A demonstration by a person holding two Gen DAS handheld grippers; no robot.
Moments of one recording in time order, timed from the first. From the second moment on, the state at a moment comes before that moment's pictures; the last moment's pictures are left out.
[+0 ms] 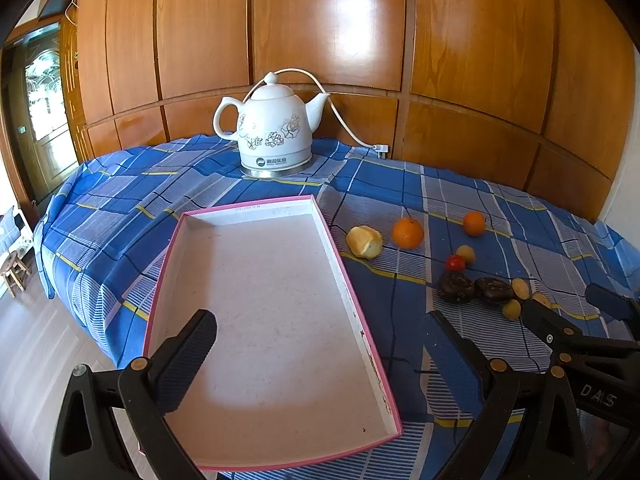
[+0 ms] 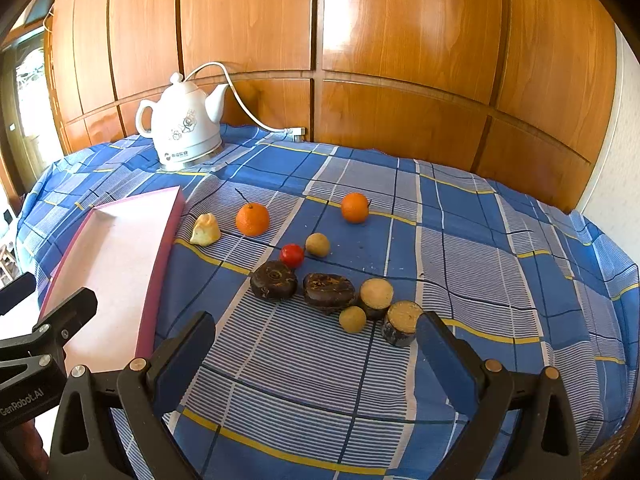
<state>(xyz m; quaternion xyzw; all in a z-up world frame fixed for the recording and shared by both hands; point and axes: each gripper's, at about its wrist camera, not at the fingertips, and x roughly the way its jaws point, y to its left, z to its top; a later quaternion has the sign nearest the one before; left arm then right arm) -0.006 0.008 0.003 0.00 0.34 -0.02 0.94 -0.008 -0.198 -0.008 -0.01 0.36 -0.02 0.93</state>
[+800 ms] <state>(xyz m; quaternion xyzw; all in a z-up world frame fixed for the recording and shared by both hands) -0.005 0.003 0.005 0.00 0.34 -0.03 0.94 -0.009 -0.201 -0.009 0.00 0.36 -0.01 0.93</state>
